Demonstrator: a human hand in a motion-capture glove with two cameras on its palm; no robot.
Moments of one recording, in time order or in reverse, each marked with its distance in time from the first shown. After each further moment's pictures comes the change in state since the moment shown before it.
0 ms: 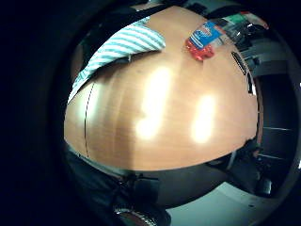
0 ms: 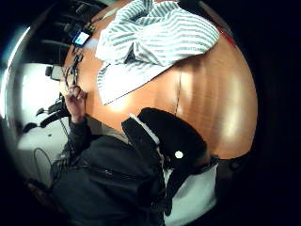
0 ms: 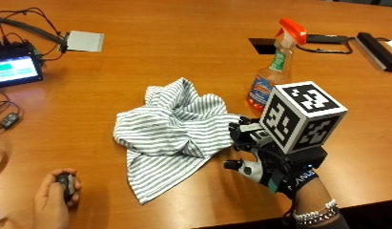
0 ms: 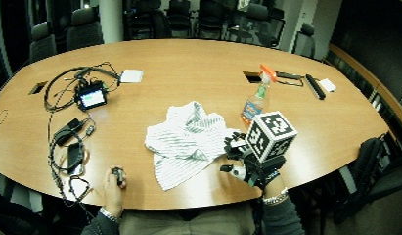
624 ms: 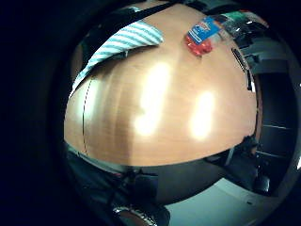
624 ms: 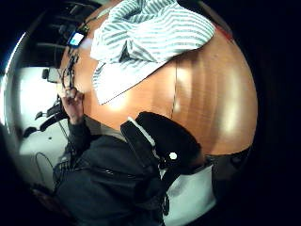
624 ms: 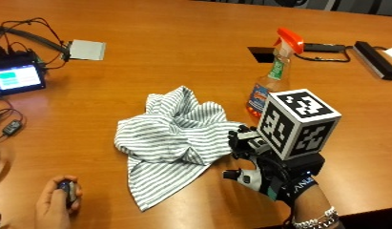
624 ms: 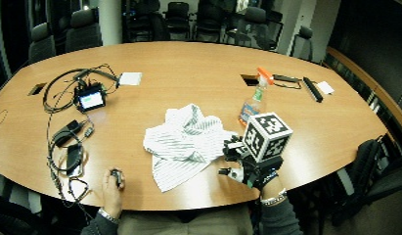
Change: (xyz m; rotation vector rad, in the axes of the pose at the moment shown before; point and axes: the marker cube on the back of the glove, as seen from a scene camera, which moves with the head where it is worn) arm -0.004 0.011 0.014 -0.065 0.003 0.009
